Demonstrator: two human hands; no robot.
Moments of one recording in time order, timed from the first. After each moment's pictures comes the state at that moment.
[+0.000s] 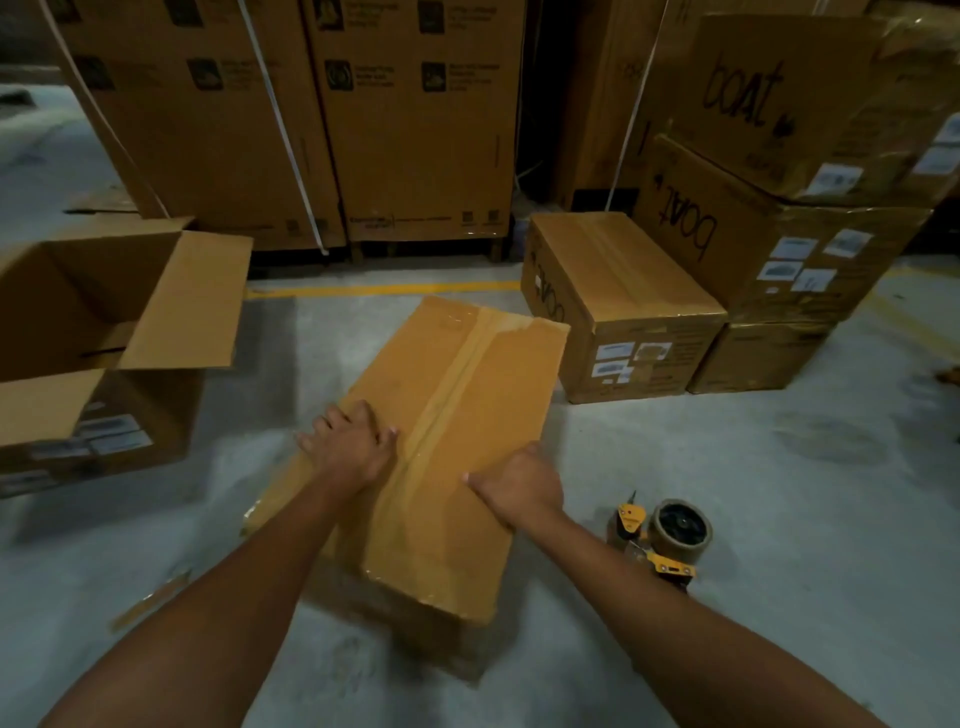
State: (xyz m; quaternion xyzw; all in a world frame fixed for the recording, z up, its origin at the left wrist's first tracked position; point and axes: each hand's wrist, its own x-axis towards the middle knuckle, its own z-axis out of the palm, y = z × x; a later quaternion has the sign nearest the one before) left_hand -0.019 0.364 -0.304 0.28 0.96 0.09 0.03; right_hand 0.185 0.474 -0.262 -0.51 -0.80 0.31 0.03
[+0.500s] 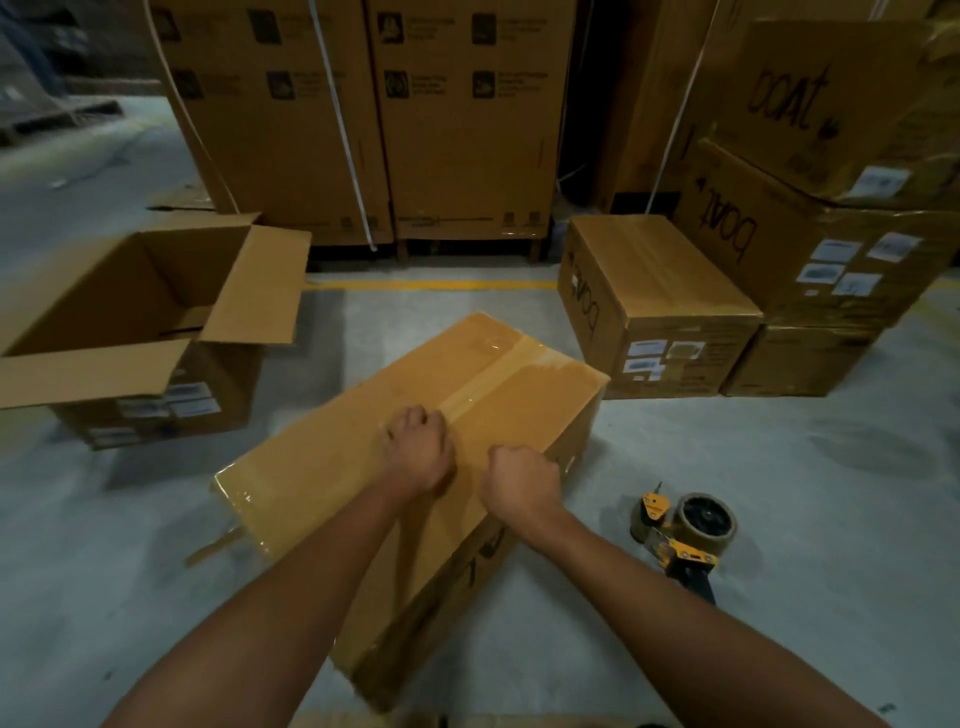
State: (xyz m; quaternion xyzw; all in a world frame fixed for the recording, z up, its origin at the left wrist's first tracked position) left_hand 0.050 0.342 -0.290 0.38 0.92 0.11 0.08; right_hand 0.199 0.415 -0.244 -0.30 -0.95 0.12 -0.01
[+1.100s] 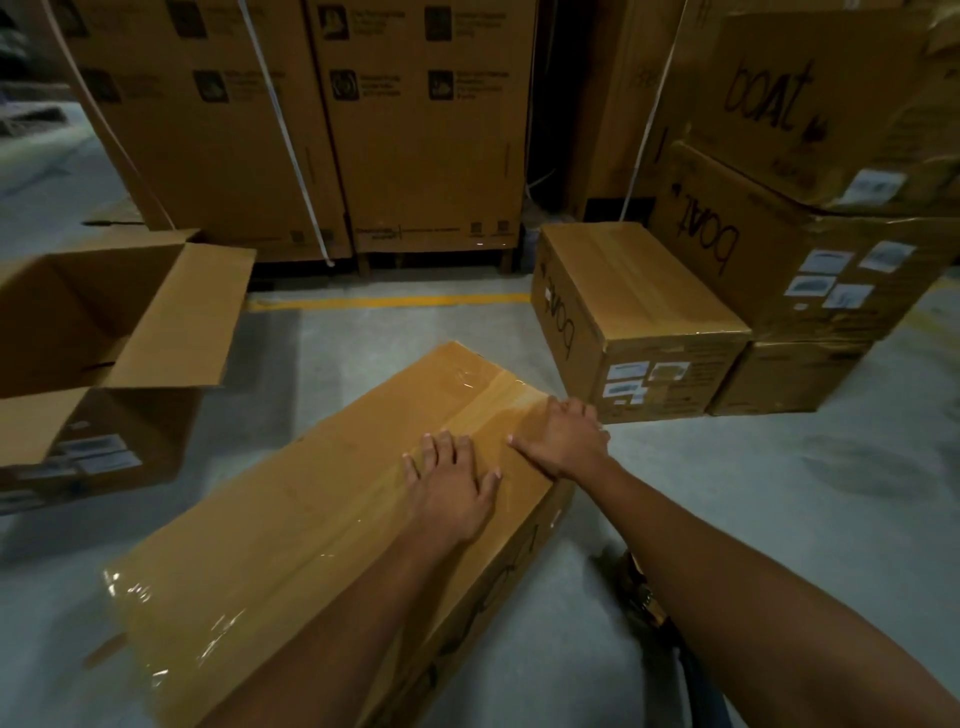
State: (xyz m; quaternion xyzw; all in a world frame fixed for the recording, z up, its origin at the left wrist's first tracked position) left_hand 0.076 0.447 -0.307 0.40 0.91 0.11 0.09; right_hand 0.153 0.619 -0.283 -0.41 -0.90 0.13 -0.01
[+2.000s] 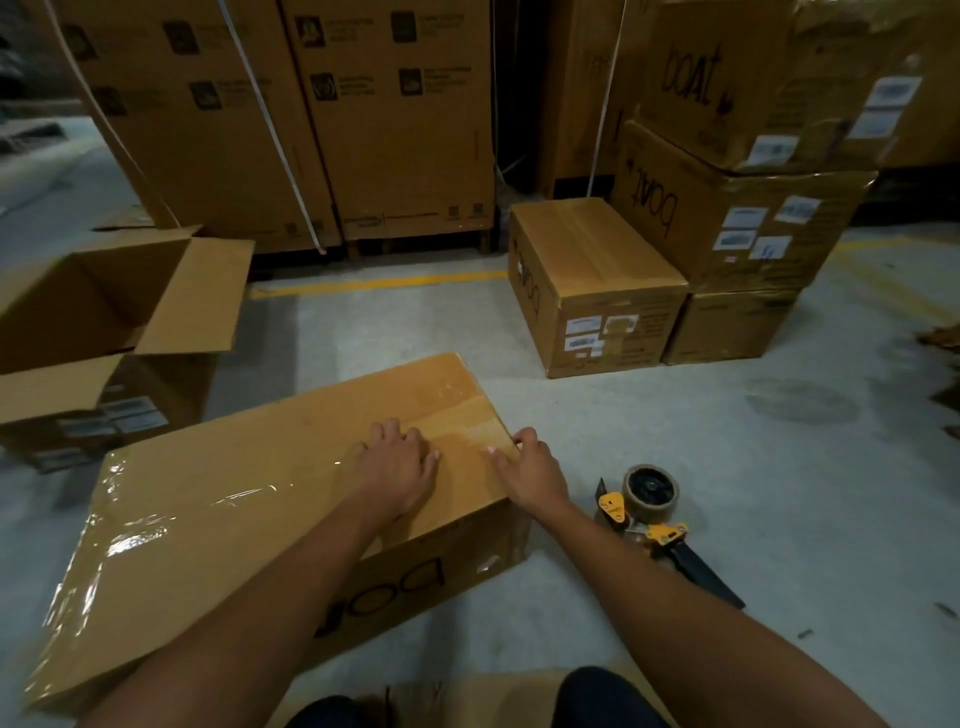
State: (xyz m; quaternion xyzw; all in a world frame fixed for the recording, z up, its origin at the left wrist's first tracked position) left_hand 0.139 0.357 -0.280 0.41 0.91 0.01 0.02; right_hand 0.276 0.506 -0.321 -0.41 -0.83 0.37 0.11
